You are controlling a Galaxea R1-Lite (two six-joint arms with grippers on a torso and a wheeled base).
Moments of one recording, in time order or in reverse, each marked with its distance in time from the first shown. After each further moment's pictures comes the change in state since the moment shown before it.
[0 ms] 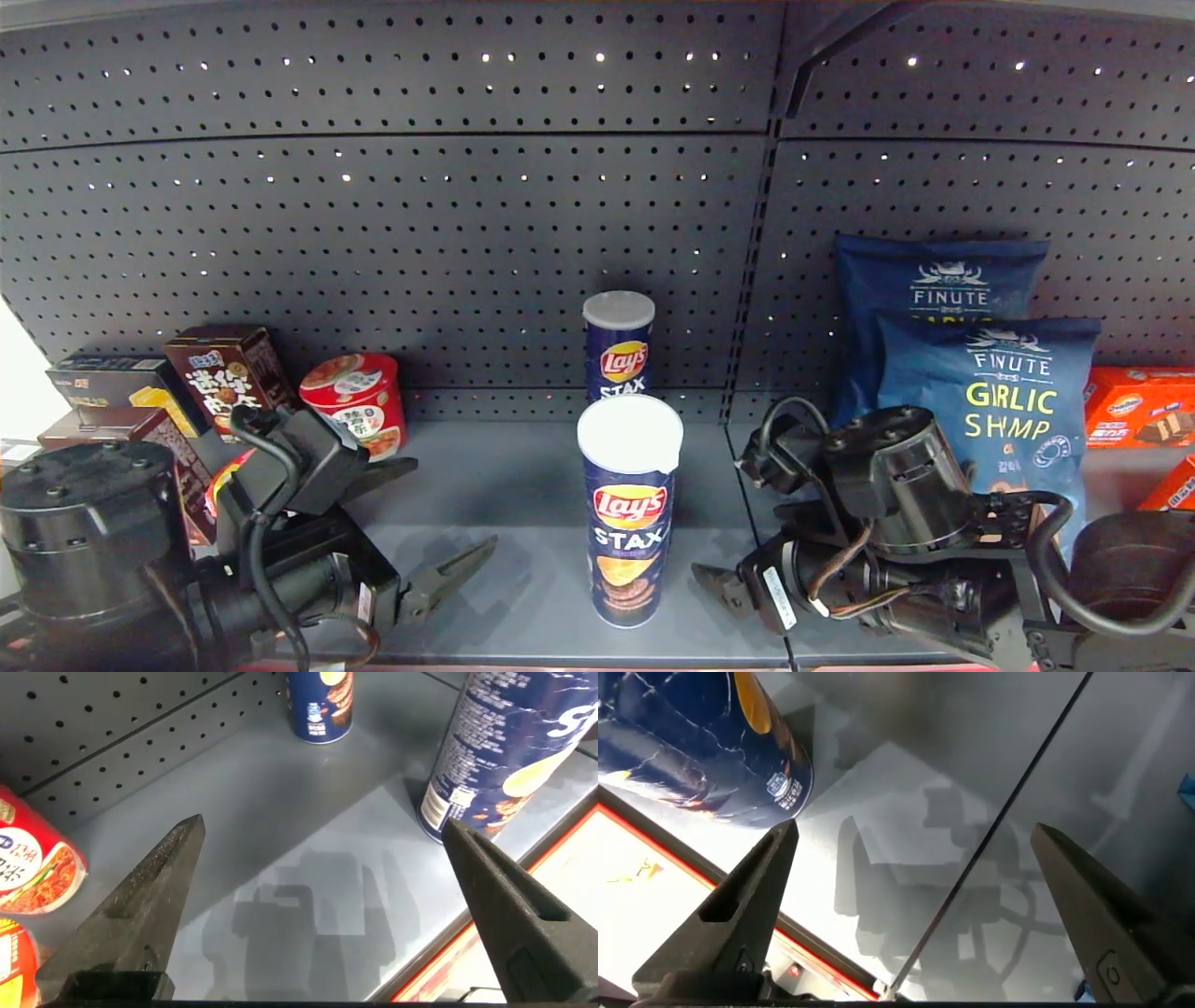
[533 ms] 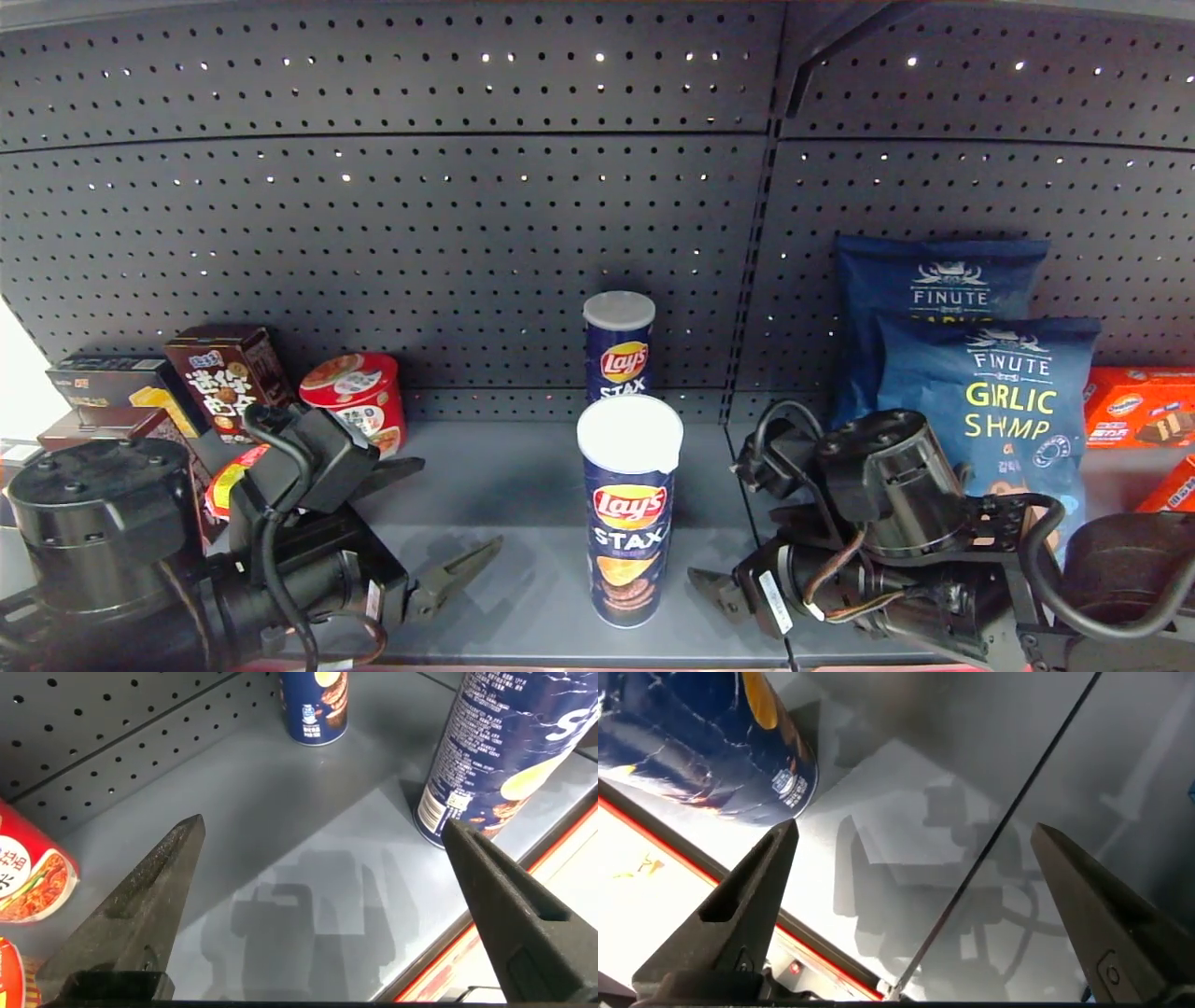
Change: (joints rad) left arm -0.007 0.018 -0.008 -0.003 0.000 0.000; right arm 0.009 0.009 -0.003 -0.001 0.005 -0.002
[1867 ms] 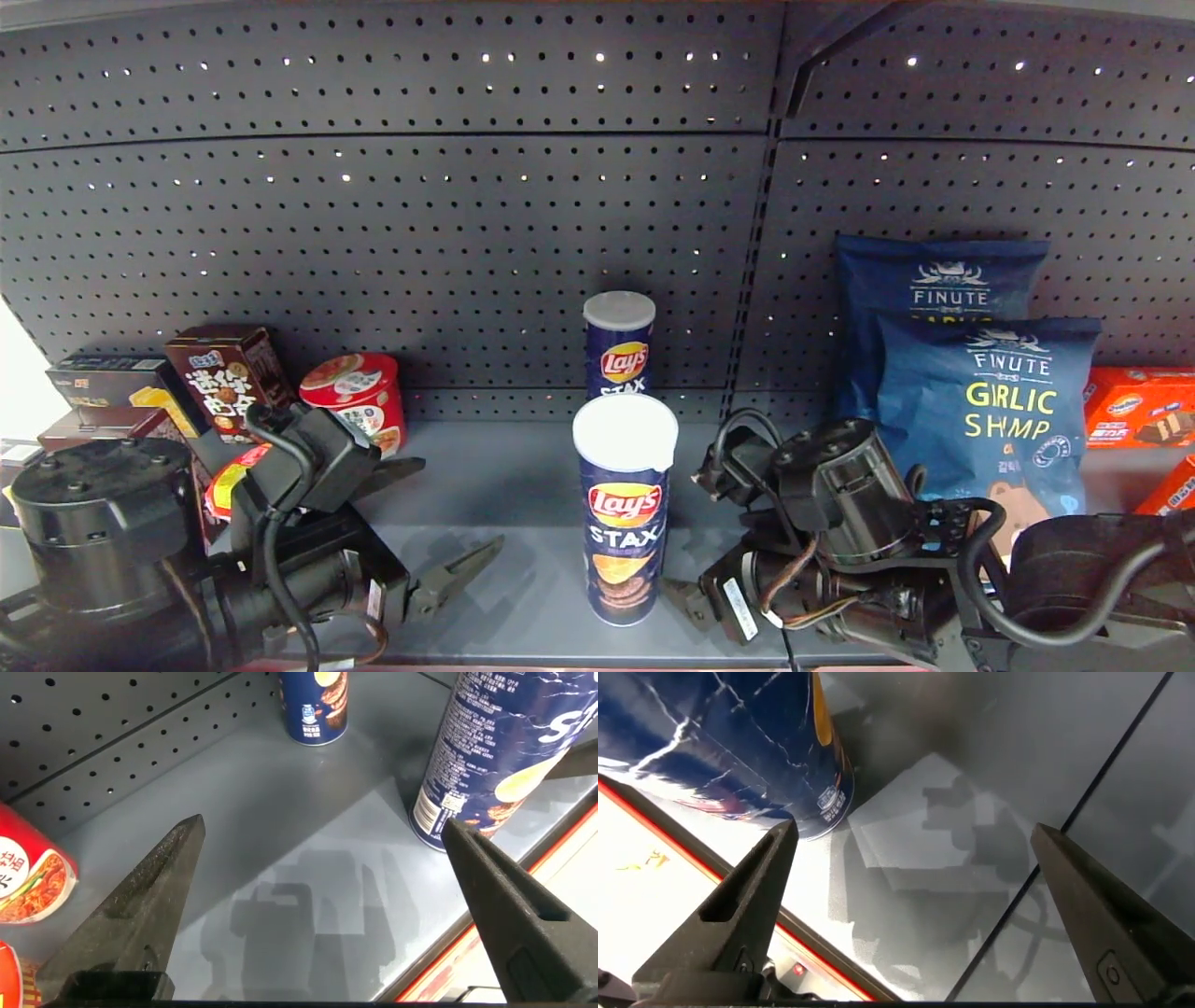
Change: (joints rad) left arm 0.000 0.003 -0.001 -0.001 0.000 -0.001; right arm 0.041 0.065 -0.049 -0.014 0.001 0.000
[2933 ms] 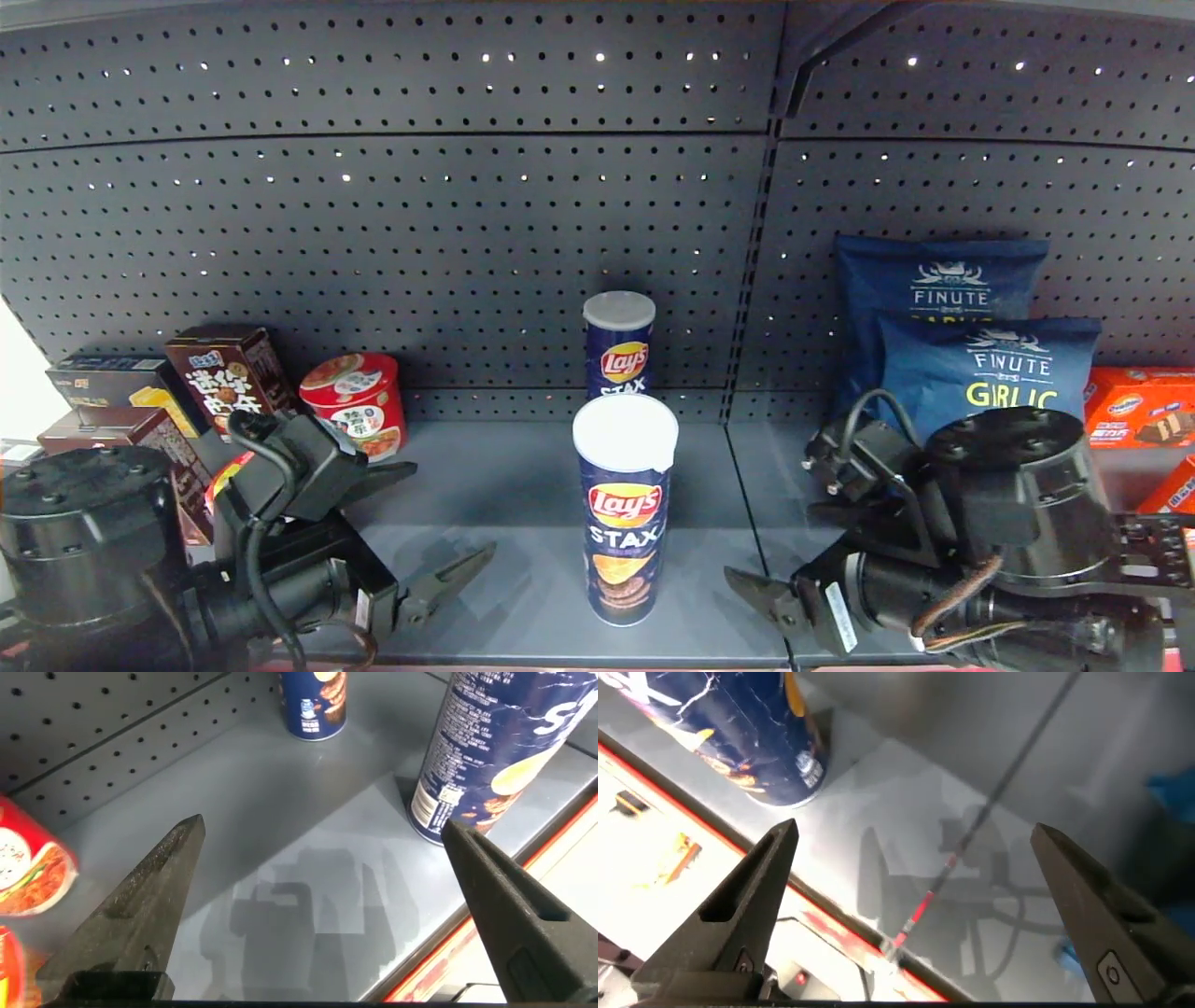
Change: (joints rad) left arm 0.003 -0.038 0.022 0.011 0.002 -0.003; right arm -0.038 -0.255 0.159 0.000 0.000 0.003
